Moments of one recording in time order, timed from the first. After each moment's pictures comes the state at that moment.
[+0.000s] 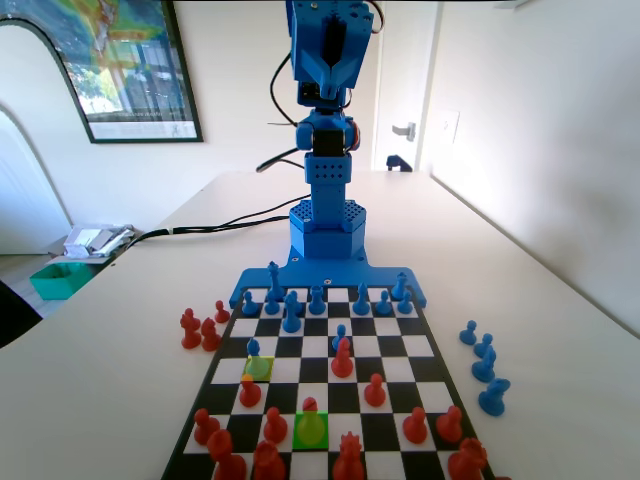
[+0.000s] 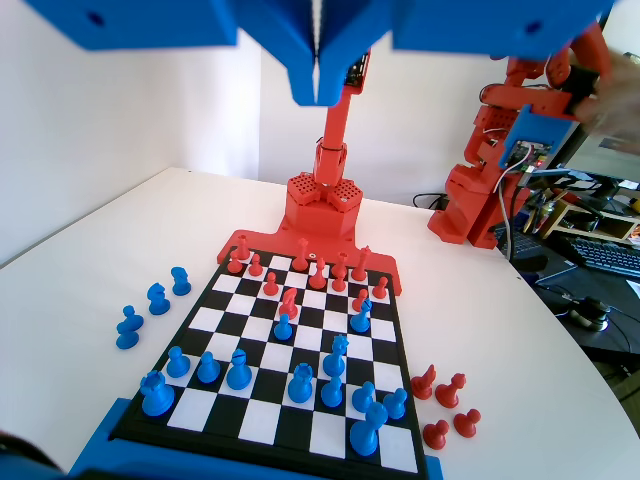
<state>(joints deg) 1.2 174.9 124.5 91.1 -101.2</state>
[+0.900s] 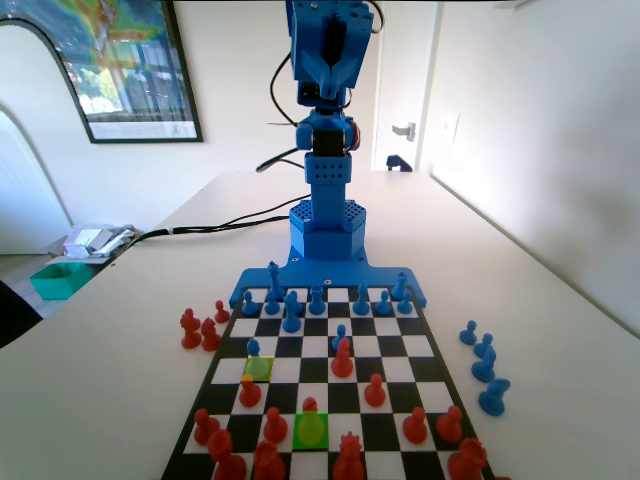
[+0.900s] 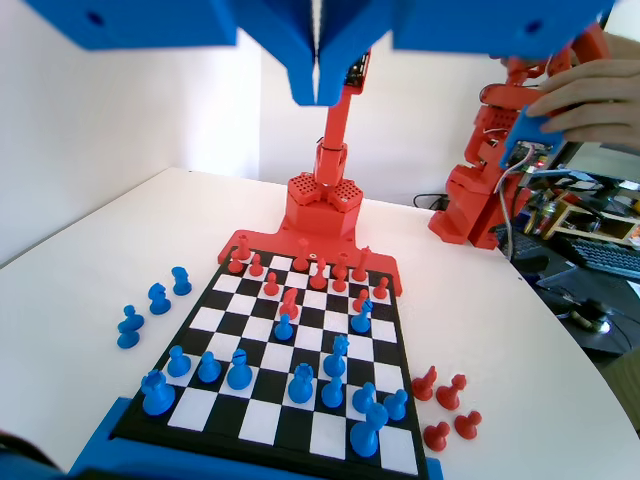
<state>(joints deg) 0.6 174.9 124.5 91.0 -101.5</state>
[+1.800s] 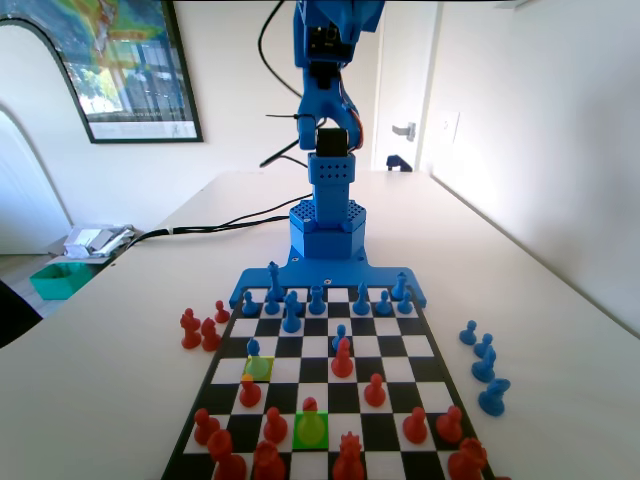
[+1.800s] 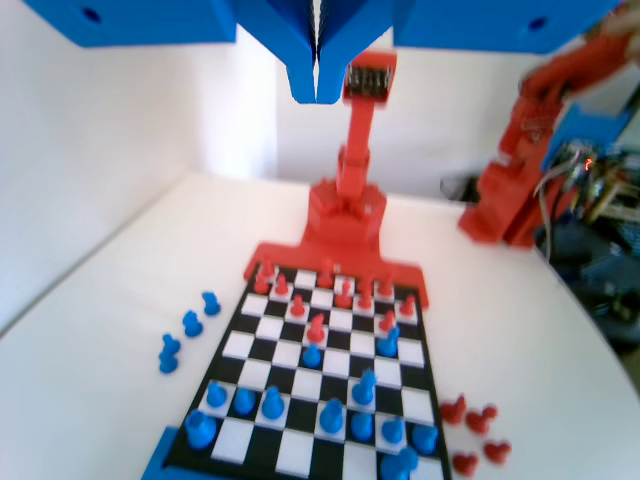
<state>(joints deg) -4.1 144.8 100.1 93.2 -95.6</state>
